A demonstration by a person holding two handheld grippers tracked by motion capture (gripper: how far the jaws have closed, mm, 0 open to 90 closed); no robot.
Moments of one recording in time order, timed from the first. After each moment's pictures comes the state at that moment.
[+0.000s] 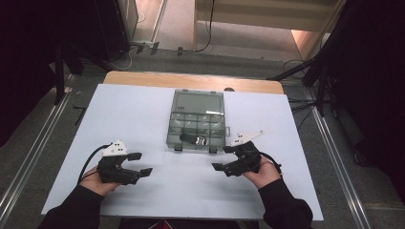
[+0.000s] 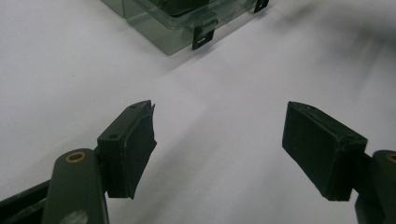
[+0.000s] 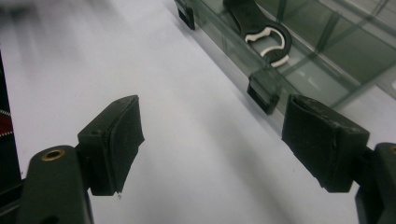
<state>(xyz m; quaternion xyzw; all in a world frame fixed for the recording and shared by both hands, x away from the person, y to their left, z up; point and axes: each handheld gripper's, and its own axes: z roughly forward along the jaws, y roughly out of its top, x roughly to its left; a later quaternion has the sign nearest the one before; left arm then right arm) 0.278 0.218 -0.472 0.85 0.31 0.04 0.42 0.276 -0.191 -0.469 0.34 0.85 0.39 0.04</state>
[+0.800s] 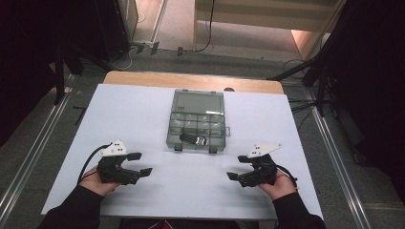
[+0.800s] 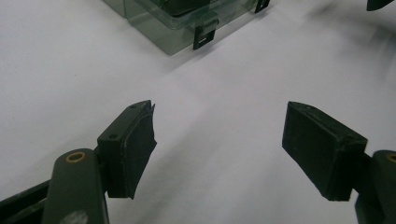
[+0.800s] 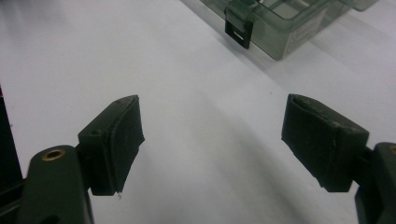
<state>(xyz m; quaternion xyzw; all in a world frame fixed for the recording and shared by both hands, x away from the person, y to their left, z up) 0.277 0.218 -0.472 0.85 0.31 0.04 0.42 0.247 -0.231 -0.488 0.37 0.84 0.39 0.05</state>
